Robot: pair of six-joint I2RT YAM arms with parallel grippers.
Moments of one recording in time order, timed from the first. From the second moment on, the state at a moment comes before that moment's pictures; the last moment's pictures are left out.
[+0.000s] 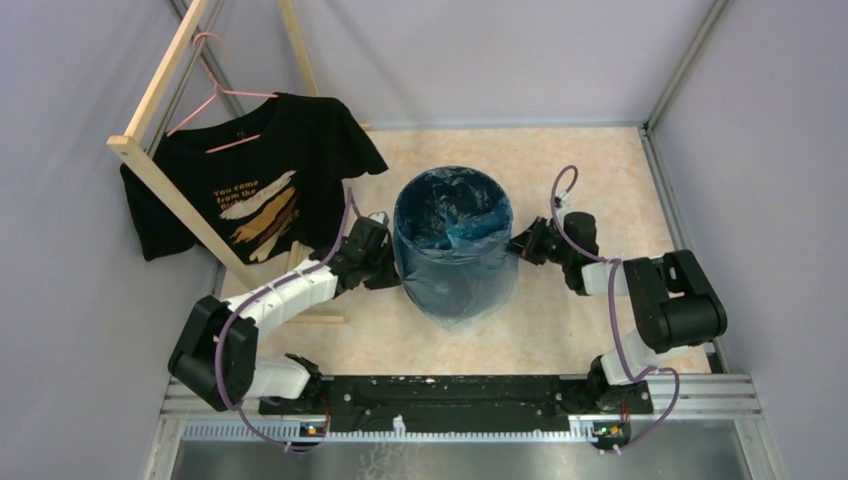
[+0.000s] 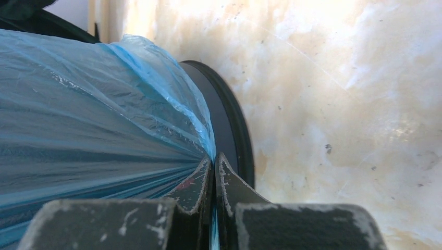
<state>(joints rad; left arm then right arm) -0.56 1.33 0.74 -0.34 0.04 -0.64 0.20 1.59 0.48 0.64 -0.52 0.76</state>
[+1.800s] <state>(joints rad) -0.56 0.41 0.76 -0.33 0.41 -0.29 0.87 1.71 1.71 -1.01 0.06 0.09</state>
